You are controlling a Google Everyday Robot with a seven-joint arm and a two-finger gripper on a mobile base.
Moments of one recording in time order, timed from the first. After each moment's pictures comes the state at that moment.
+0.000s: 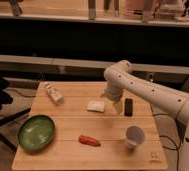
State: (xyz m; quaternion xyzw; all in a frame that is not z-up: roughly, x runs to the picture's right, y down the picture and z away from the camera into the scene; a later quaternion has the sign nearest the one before) arm 0.112 0.097 0.820 -0.30 -0.13 -0.30 0.89
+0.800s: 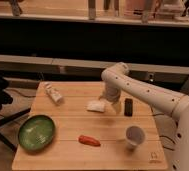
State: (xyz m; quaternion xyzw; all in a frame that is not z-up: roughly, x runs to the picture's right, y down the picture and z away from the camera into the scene) arm 0.104 0.107 0.845 -0.30 -0.15 -0.35 0.87
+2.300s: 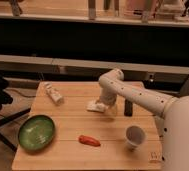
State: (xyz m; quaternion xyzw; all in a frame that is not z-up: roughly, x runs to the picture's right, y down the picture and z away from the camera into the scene) arm 0.091 0.138 0.887 -0.31 -0.17 -0.37 0.86
